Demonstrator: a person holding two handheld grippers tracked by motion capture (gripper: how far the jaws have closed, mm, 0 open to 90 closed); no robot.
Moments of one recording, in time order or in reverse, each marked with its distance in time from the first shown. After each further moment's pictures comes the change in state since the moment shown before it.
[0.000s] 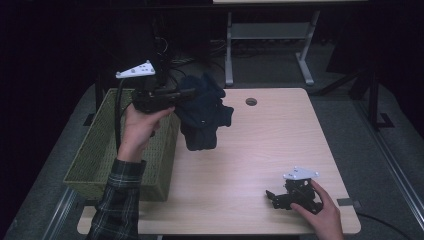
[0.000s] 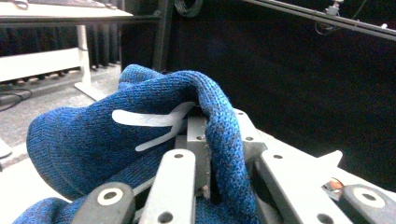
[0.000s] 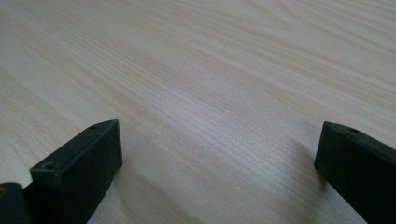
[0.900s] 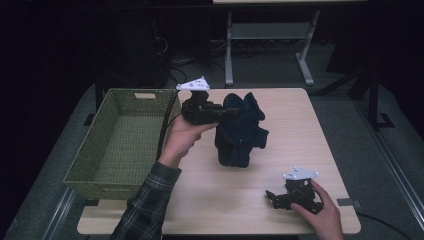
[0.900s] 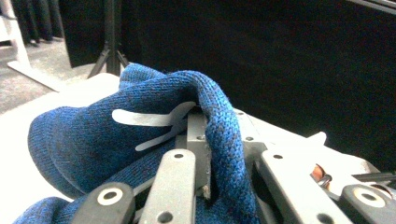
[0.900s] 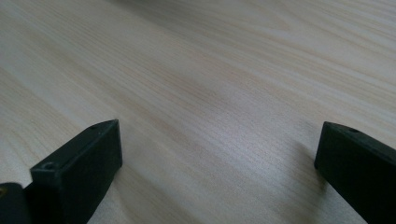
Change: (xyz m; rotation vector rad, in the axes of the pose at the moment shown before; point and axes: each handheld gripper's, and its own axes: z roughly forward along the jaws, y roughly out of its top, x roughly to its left) left arm -0.030 -0.028 0.100 0.124 -0.161 0.013; right arm 0.000 0.000 0.000 0.001 0.000 0.000
